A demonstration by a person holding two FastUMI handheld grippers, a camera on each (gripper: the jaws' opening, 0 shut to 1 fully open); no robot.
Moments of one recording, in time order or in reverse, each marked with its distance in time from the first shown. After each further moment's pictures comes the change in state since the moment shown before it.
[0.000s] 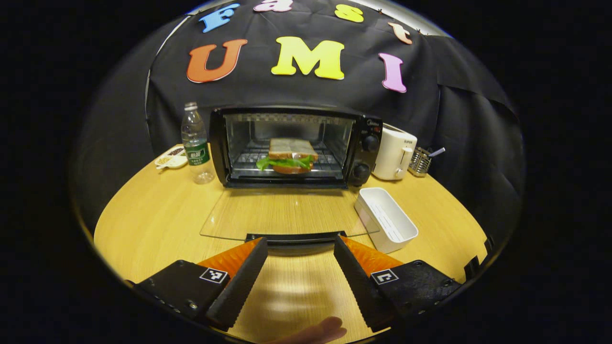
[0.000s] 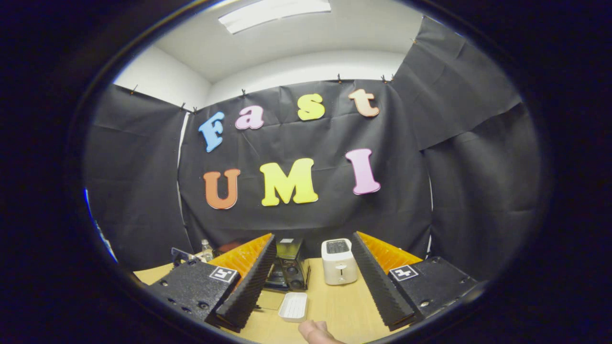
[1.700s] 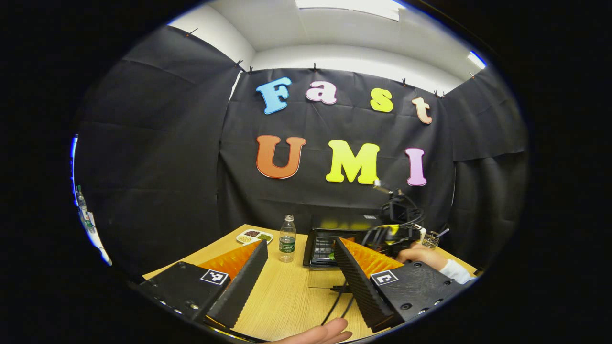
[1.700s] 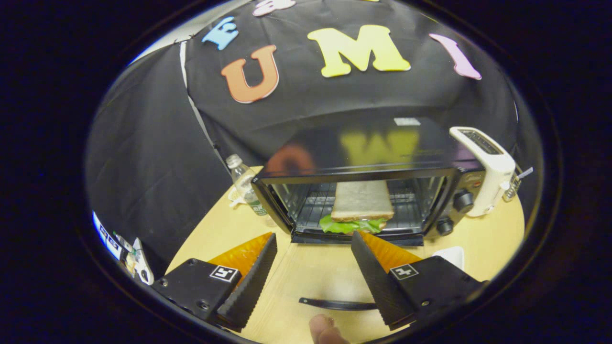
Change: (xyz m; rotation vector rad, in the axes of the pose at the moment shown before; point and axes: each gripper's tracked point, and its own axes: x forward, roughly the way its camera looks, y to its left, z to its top) left arm -0.260 0.130 0.134 -0.066 -0.589 0.211; right arm 0.183 0.270 -0.227 0.072 0.706 0.244
